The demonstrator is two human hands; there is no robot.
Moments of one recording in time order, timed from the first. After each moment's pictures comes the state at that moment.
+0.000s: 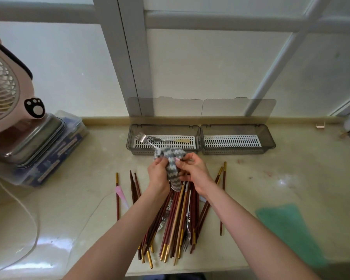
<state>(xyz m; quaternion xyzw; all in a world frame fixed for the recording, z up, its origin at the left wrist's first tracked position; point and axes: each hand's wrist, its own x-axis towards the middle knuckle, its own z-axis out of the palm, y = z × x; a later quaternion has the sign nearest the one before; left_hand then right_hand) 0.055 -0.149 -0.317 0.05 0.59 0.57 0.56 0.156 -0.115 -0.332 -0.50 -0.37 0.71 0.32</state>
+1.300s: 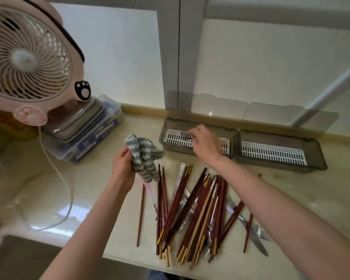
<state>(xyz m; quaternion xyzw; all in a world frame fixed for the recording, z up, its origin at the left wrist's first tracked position) -0.094 -0.196 -0.320 0.12 0.62 0.64 0.44 0.074 -0.035 -0.350 -0.45 -0.87 0.19 0.13</state>
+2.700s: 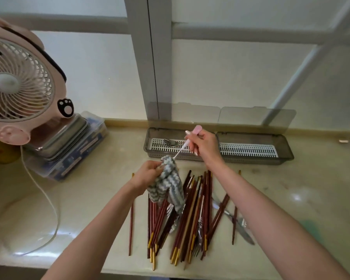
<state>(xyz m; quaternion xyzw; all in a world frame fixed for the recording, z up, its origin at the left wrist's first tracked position) -0.035 -0.173 -0.311 0.36 0.67 0.34 0.55 0.122 -0.066 -0.288 -0.46 -0.57 0.57 0.36</state>
